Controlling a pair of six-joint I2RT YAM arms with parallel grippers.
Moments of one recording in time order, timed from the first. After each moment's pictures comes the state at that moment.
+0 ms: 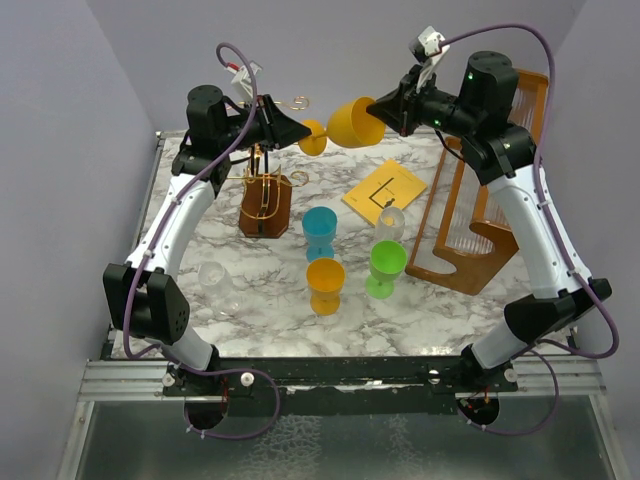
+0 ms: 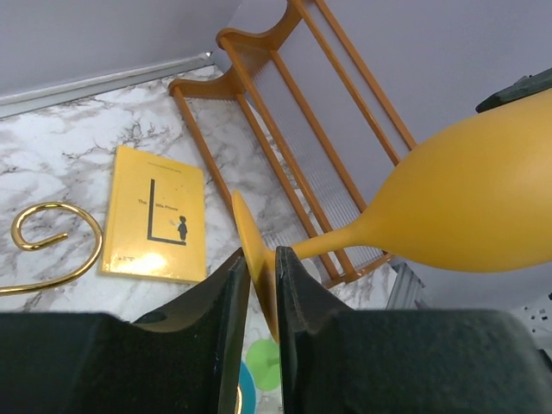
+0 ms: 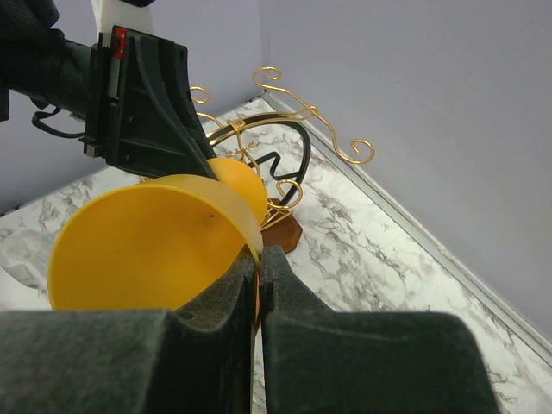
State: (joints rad) left arm -0.21 1.58 1.55 -0.02 0.81 -0.61; right arm 0.39 1.59 1.98 -0.48 -0.57 -0.06
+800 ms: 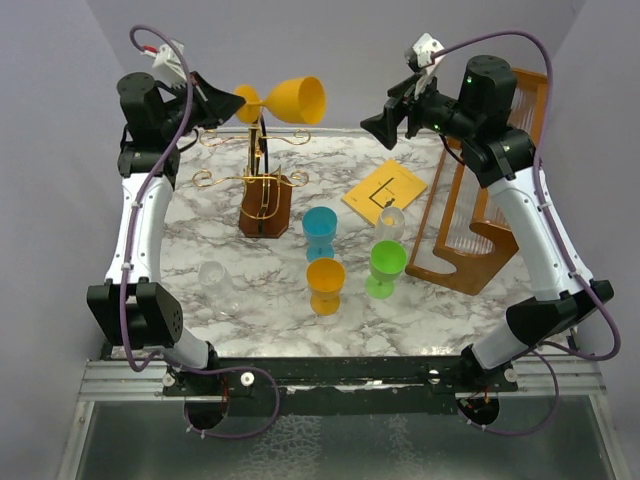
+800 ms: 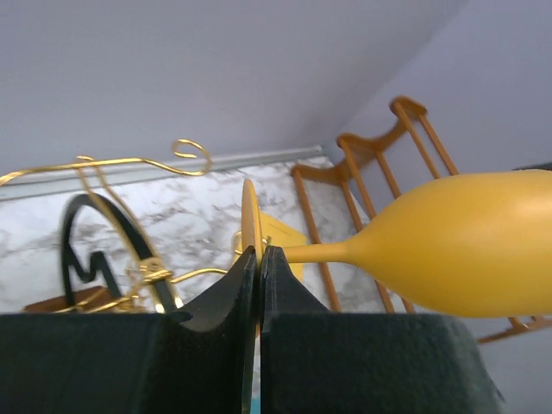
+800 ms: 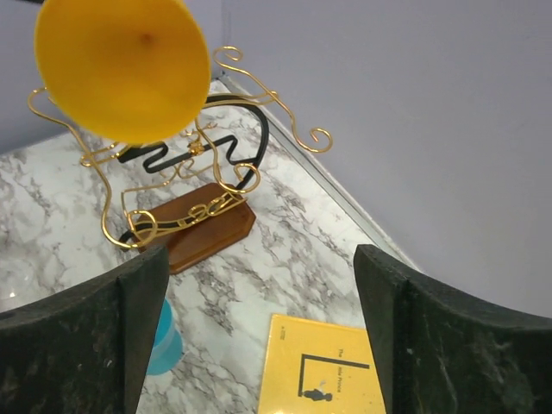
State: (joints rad) left arm 0.03 1.53 1.62 -0.10 0.74 -0.59; right arm 0.39 1.57 1.94 -0.48 -0.52 -0.20
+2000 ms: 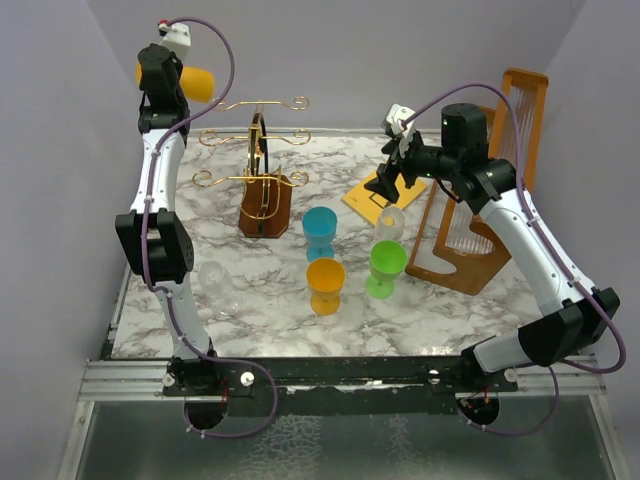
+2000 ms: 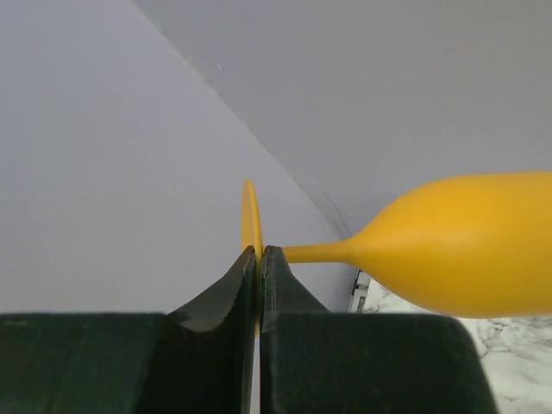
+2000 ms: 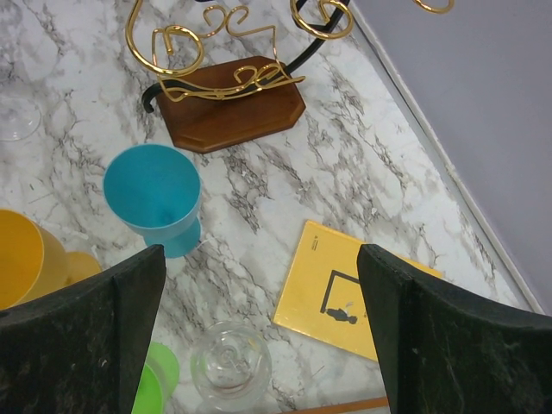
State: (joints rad) left arm 0.08 2.02 2.11 -0.07 -0.34 0.48; right arm 0.39 1.44 1.56 -0.55 -0.59 -0.49
